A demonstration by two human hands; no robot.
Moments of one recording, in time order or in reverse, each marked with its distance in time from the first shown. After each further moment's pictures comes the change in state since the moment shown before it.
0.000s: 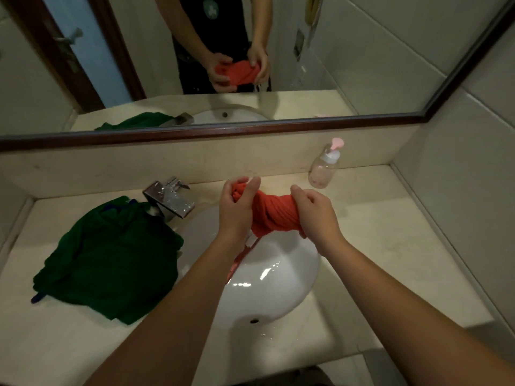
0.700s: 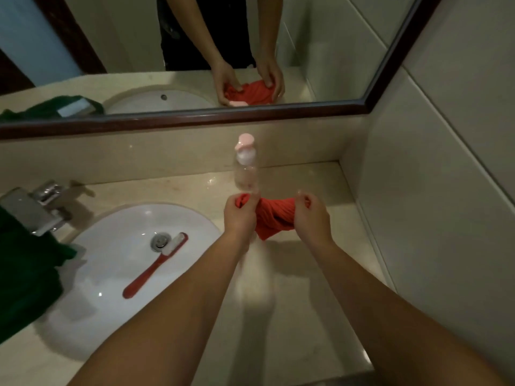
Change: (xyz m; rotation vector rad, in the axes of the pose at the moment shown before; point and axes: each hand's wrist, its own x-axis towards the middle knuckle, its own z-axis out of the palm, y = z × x) left_hand 0.022 -0.128 0.260 0.131 0.064 -0.290; right_hand 0.153 0.142 -0.191 -0.093 0.109 0.071
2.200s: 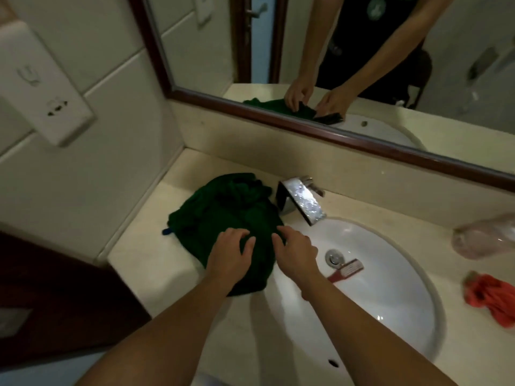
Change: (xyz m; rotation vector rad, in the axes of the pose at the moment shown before) left_hand 0.018 -0.022 -0.530 0.890 0.362 0.348; right_hand -0.241 -0.153 0.418 -0.530 -0.596 -0.391
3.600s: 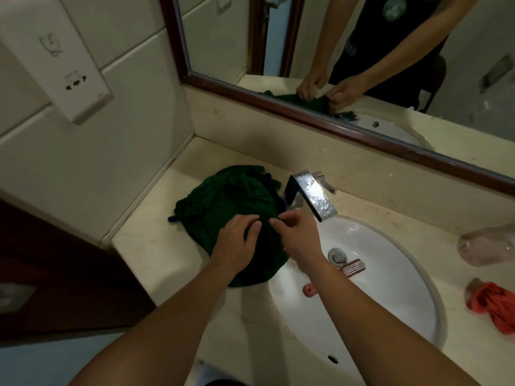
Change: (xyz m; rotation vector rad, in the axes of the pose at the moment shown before) left_hand 0.003 -0.016 -0.013 -0.243 0.041 0.083; right_hand 0.008 -0.039 0.000 0.547 0.030 0.045
